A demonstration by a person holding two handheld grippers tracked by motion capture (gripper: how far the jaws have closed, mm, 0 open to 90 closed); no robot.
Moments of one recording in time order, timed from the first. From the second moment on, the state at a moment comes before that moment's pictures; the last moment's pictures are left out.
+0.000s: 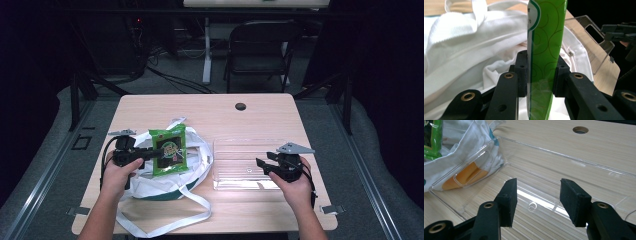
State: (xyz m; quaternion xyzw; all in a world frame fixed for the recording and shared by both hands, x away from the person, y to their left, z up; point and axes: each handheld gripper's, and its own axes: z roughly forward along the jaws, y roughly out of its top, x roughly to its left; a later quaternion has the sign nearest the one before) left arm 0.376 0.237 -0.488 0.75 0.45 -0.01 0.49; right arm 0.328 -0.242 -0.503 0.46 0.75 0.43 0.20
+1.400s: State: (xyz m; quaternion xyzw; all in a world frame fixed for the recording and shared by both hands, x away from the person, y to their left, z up) left arm 0.353 0.206 -0.455 0.75 0.38 0.04 0.54; right arm 0.319 -0.221 -0.484 0.43 0.77 0.41 0.24
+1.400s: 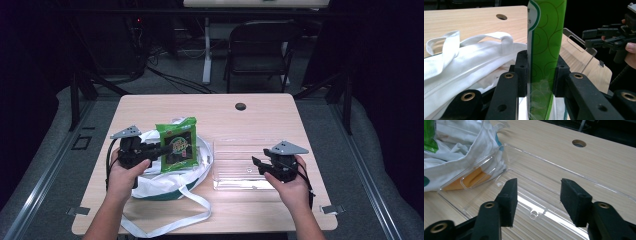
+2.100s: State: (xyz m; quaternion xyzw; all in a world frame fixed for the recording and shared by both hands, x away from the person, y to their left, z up) left arm 0.345 0.193 -0.447 0.76 0.35 0.04 0.55; right arm 0.336 -0.206 -0.458 0.35 0.82 0.41 0.17
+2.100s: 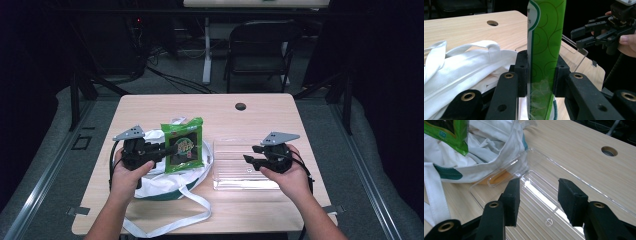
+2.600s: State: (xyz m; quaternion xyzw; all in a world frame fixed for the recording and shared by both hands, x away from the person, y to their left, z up) left arm 0.343 0.189 -0.446 0.76 0.34 0.04 0.56; right arm 0.349 -0.183 -0.422 0.29 0.86 0.38 0.18
